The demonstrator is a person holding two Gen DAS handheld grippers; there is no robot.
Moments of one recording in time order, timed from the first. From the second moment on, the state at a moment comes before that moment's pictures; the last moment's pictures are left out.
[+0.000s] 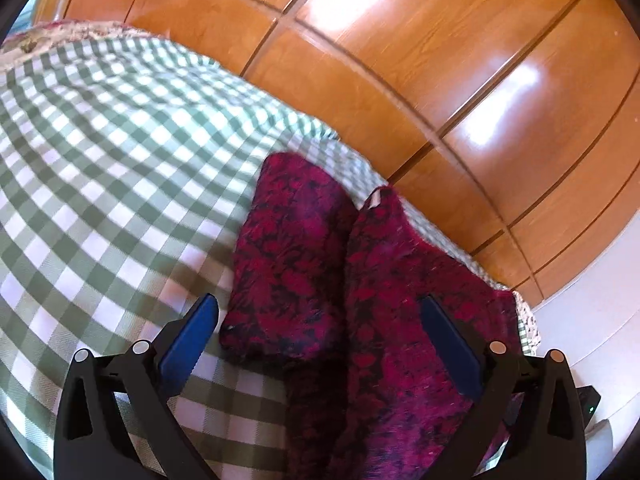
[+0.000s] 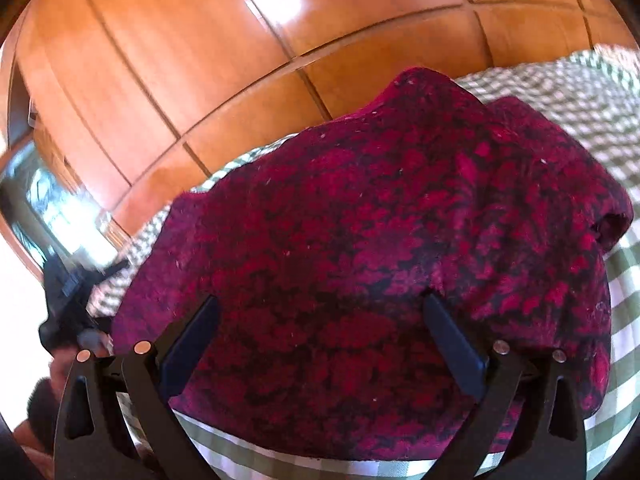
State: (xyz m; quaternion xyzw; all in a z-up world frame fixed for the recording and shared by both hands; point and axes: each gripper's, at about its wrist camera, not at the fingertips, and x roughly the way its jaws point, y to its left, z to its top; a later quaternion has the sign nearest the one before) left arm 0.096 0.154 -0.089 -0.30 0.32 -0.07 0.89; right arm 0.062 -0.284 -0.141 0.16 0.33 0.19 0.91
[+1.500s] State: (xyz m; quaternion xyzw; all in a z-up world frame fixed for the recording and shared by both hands) left arm 0.122 0.118 -0.095 -0.20 0.38 -0.12 0.89; right arm 0.055 -0.271 -0.153 0.16 0.38 0.20 0.89
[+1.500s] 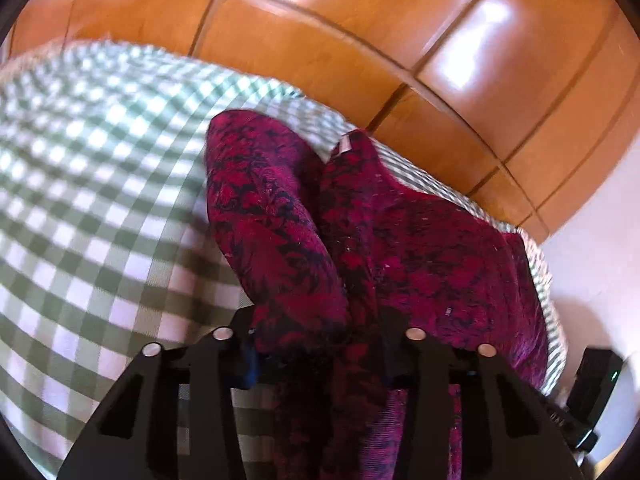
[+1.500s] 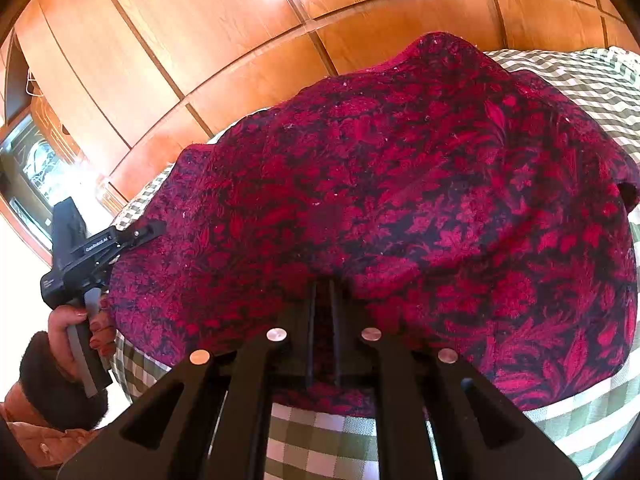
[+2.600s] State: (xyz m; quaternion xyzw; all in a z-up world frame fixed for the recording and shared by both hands) left arm 0.098 -0.004 0.034 -0.17 0.22 -0.28 0.92; right arm 0.062 -0.300 -0.130 0.21 0.37 0.21 0.88
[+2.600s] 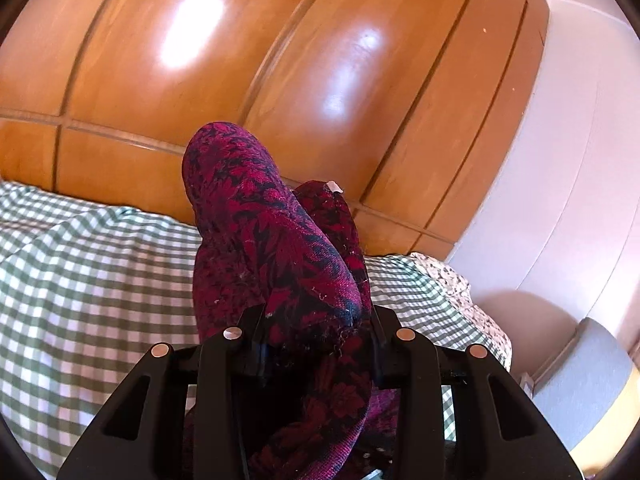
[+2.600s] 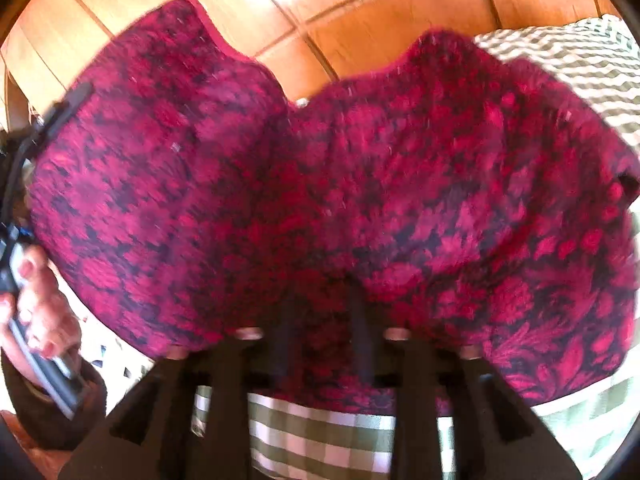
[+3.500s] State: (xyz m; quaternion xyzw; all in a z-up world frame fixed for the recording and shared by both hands) left arm 0.118 -0.085 0.024 -0.11 0.24 -0.33 0.91; right arm 0.057 -0.320 -0.138 0.16 0.37 0.15 0.90
